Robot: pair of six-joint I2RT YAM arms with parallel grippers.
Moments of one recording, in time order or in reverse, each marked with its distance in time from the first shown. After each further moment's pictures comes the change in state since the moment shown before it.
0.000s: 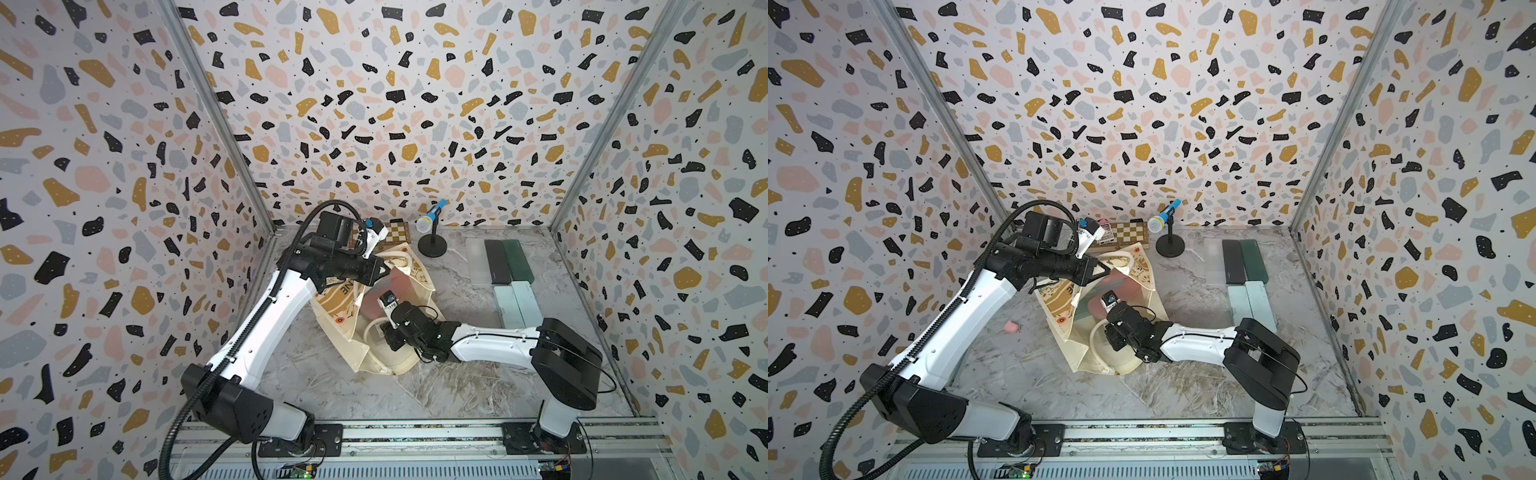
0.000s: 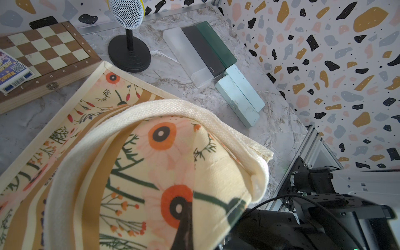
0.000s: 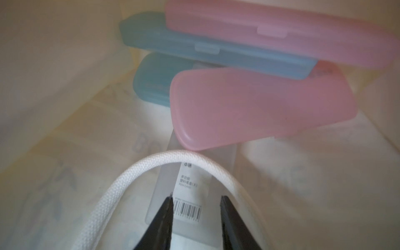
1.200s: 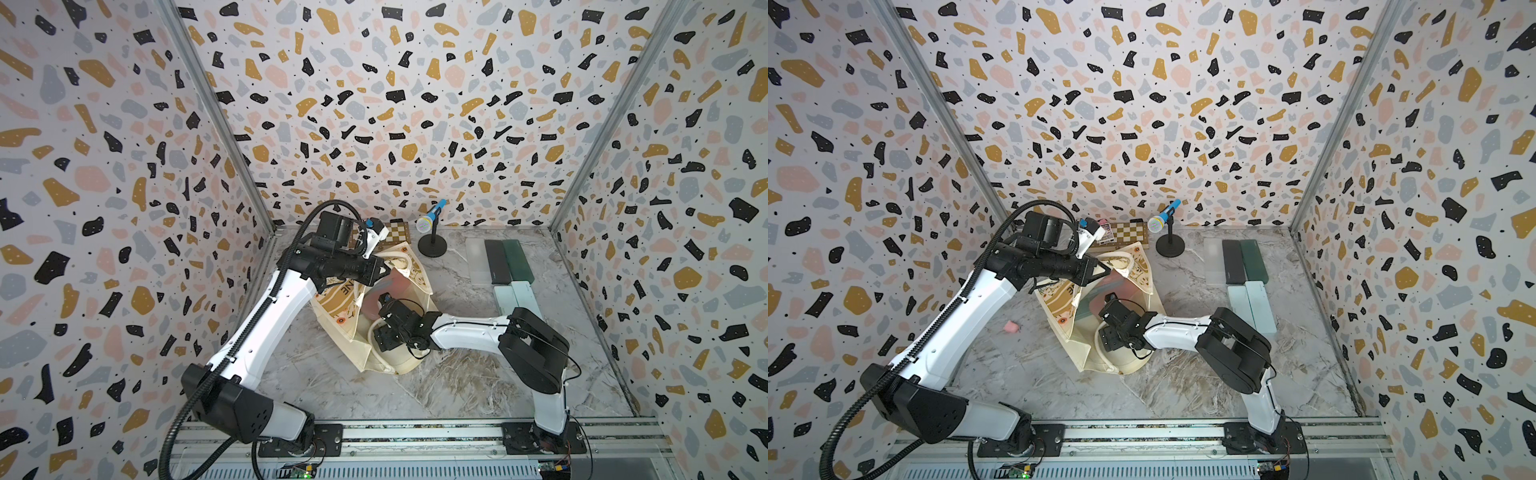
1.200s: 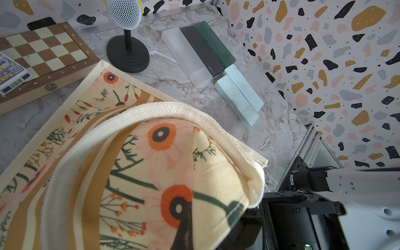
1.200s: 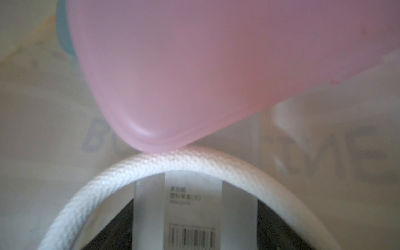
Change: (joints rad) left arm 0.000 0.000 0.000 0.000 0.004 0.006; right arm -0.040 0.182 0.183 -0.219 -0.071 0.163
